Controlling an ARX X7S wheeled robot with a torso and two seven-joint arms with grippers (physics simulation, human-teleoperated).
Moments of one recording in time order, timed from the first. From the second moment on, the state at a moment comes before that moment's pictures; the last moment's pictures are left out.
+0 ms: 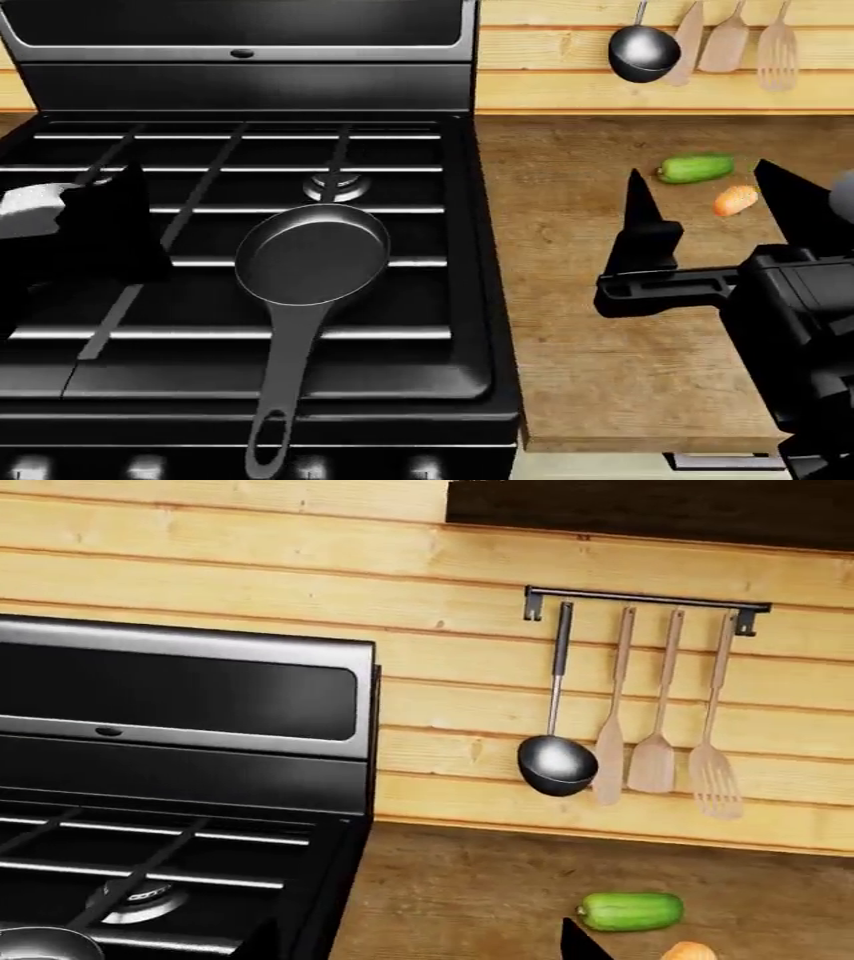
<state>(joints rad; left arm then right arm) -0.71 -1.15 0.04 0.80 -1.91 -0.65 -1.16 0.78 0.88 -0.11 -0.91 1.68 0.88 1.18</state>
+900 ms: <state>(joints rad) -0.71 -1.14 0.04 0.79 -1.91 -0.65 -1.15 0.77 0.88 -0.10 -0.91 1.67 0.86 1.17</state>
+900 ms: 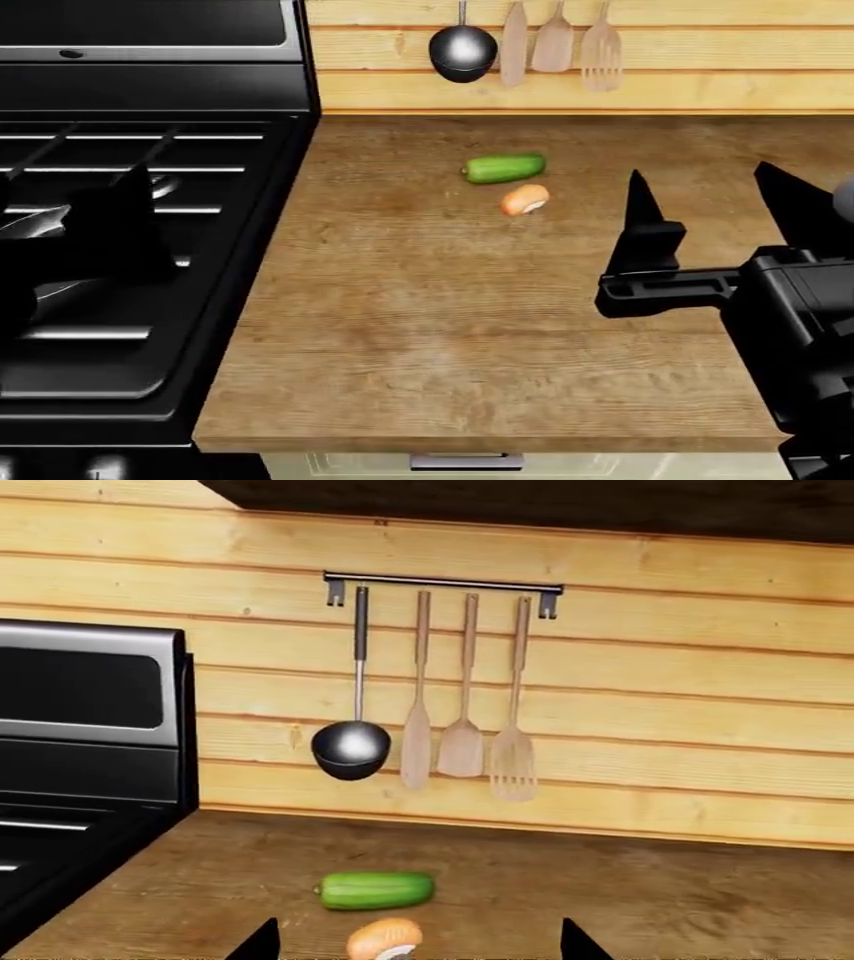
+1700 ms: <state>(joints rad) -0.67 -1.14 0.02 0.80 -1.89 -0.65 -1.15 0.76 0.90 -0.11 -0.90 1.65 0.87 1.19</state>
